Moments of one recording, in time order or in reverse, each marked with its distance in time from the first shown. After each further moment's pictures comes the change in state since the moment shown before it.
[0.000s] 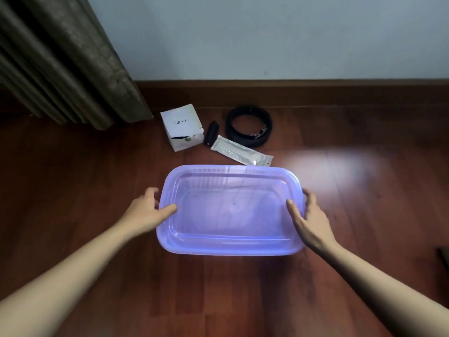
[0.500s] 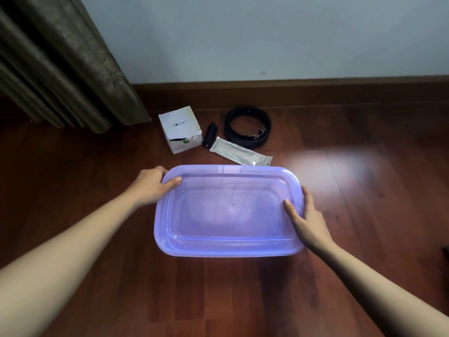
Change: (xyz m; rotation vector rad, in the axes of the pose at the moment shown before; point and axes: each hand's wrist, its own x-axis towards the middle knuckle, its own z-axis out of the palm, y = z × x) left_hand 0.044 0.032 -0.023 0.105 0.048 0.178; right_hand 0.002 -0.001 0.007 0.120 -0.045 0.048
